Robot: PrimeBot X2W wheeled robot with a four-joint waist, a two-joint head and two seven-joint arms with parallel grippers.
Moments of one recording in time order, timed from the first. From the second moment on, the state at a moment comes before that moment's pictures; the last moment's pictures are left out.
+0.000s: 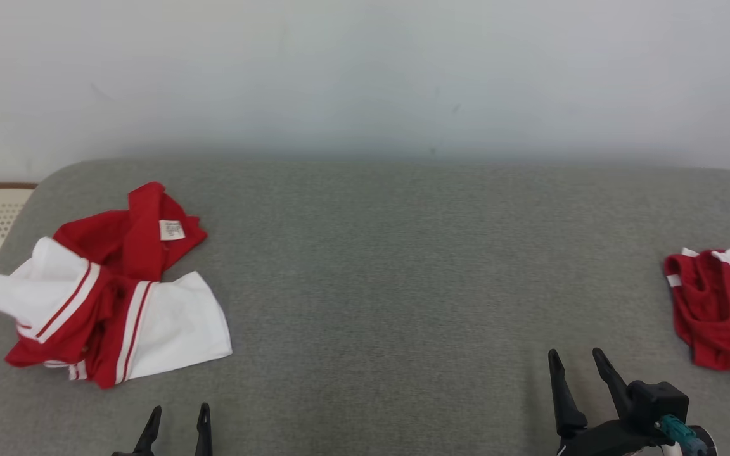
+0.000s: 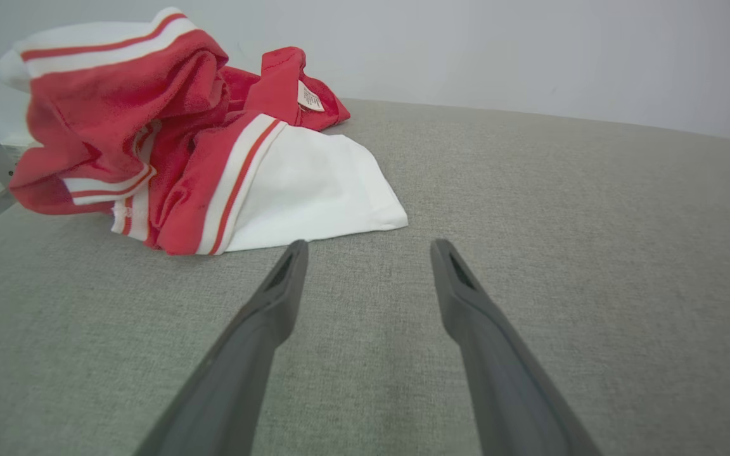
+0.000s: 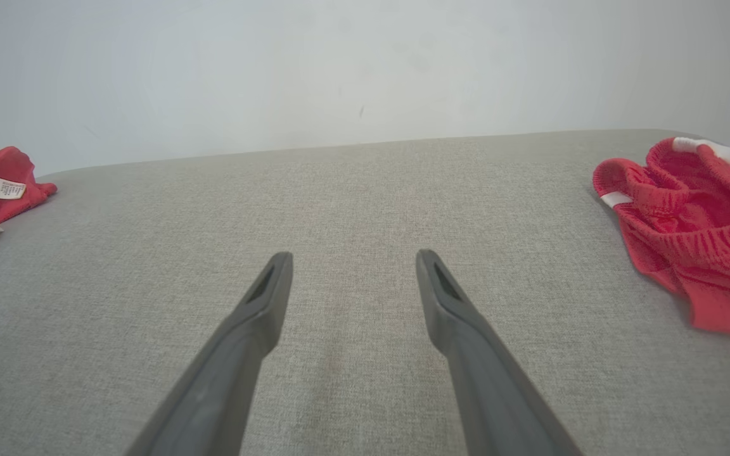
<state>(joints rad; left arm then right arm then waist) -0.10 0.05 -0.04 0.34 -0.09 0.06 -0.26 -0.15 -0.12 0.17 0.43 0.15 0.13 -0.26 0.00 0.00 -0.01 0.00</state>
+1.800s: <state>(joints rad) -0.68 0.25 0.00 0.73 0.04 0.00 -0.26 -0.36 -0.18 0.26 0.43 0.19 0.13 -0.26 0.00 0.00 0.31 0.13</state>
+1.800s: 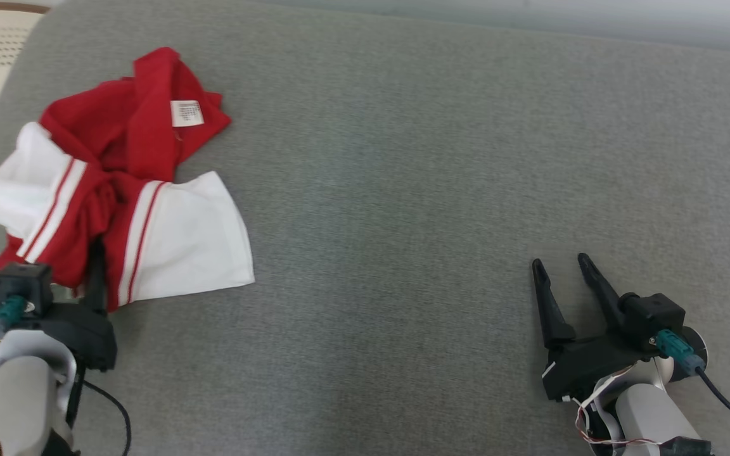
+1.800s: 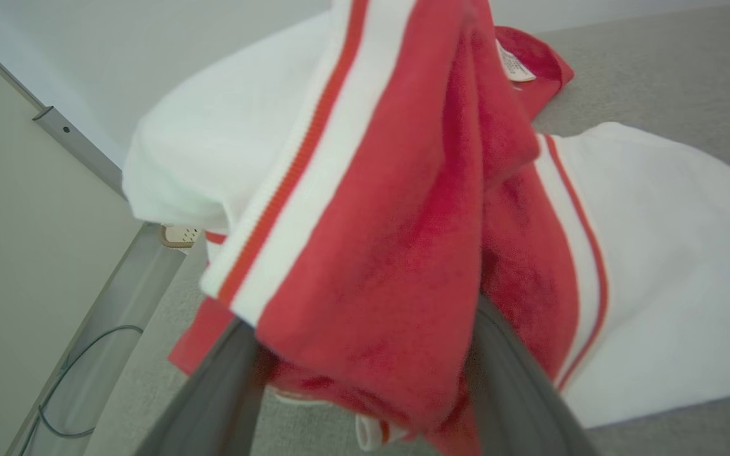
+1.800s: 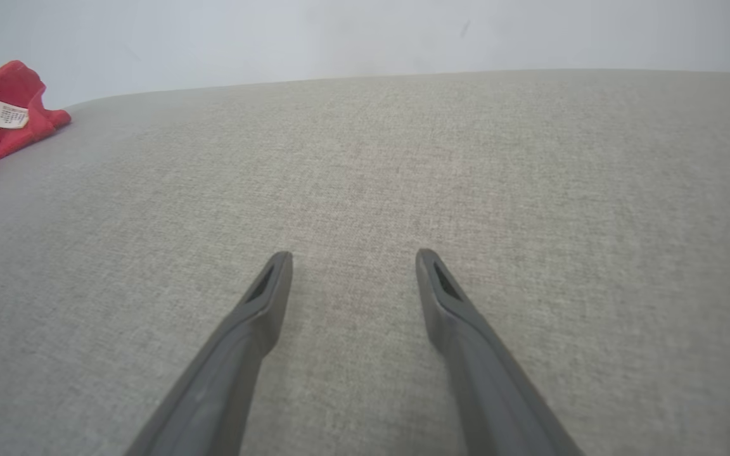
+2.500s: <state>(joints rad) -0.78 0.36 -0.03 0.56 0.01 -0.05 -0.26 -0.31 -0.11 0.20 0.44 0.21 0.13 -0.26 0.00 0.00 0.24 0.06</state>
